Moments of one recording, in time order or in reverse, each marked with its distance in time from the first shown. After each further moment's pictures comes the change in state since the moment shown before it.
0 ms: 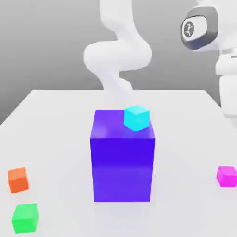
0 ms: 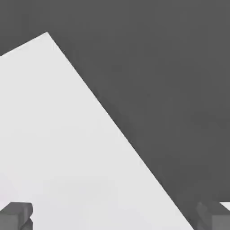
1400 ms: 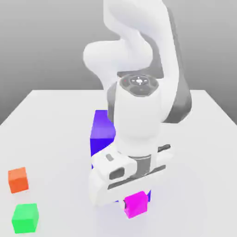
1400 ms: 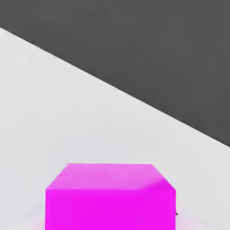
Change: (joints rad) arm -0.315 0.256 -0.409 0.051 0.096 -0.019 0.044
